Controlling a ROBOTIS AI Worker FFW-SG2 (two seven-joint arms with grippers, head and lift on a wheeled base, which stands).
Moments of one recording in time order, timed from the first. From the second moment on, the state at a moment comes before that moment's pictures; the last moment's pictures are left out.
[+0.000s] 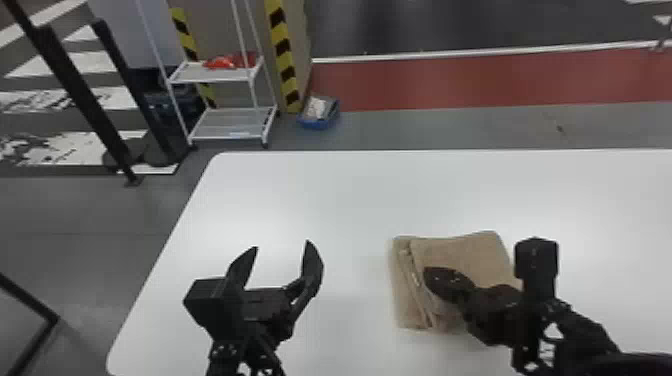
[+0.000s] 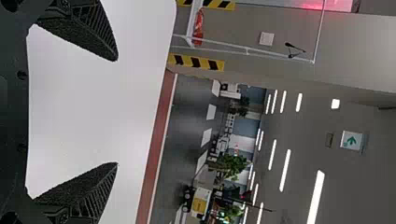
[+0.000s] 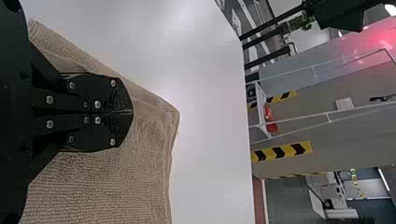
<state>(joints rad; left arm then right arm) 0.47 0.06 -0.09 -1.94 0.19 -0.03 0.13 0.16 0.00 0.09 -1.75 -0.03 0.55 0.54</state>
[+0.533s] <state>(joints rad) 0.46 0.06 -0.09 -1.93 0.20 -0.03 0.13 0.25 -0.03 -0.03 -1.94 -0.07 0.66 0.79</state>
